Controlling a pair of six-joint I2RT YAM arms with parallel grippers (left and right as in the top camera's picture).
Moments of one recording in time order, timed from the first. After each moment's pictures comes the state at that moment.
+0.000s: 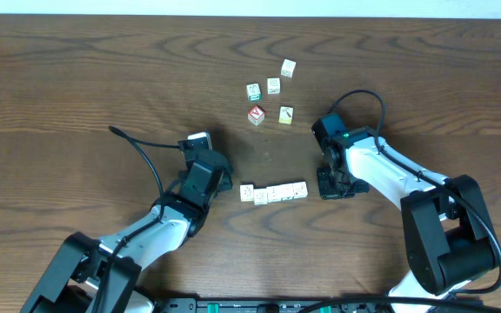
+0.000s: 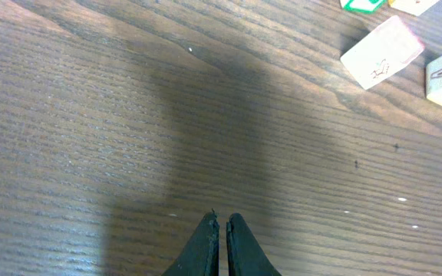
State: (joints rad) left arm -0.50 1.51 0.49 0.21 -0.24 -0.64; right arm 0.38 1.82 1.03 -0.85 0.11 0.33
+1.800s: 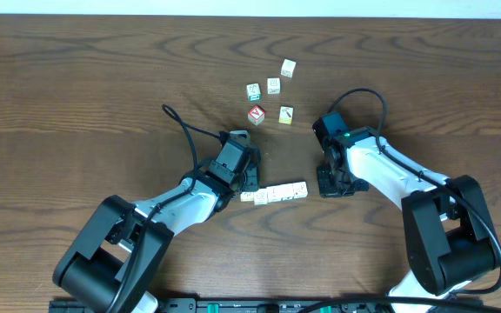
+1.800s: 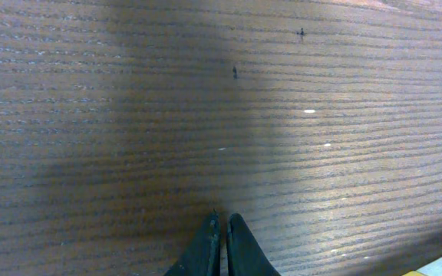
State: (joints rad) left arm -0.59 1.72 0.74 -0.01 0.02 -0.59; right arm 0.37 1.82 1.03 -0.84 0.10 0.32
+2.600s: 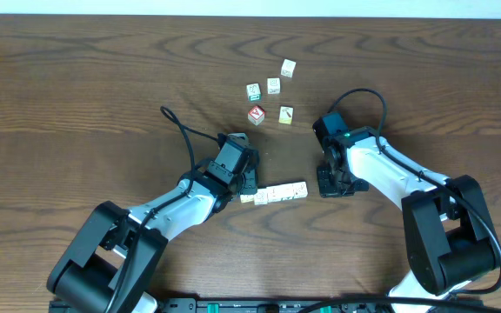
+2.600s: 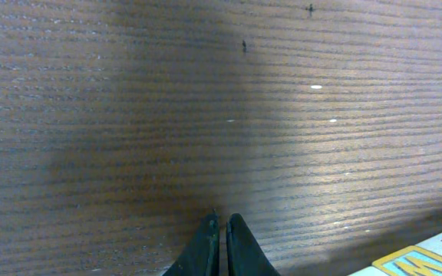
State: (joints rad) left arm -0.59 1.68 0.74 -0.07 0.03 -0.60; right arm 0.37 1.82 1.03 -0.84 0.10 0.32
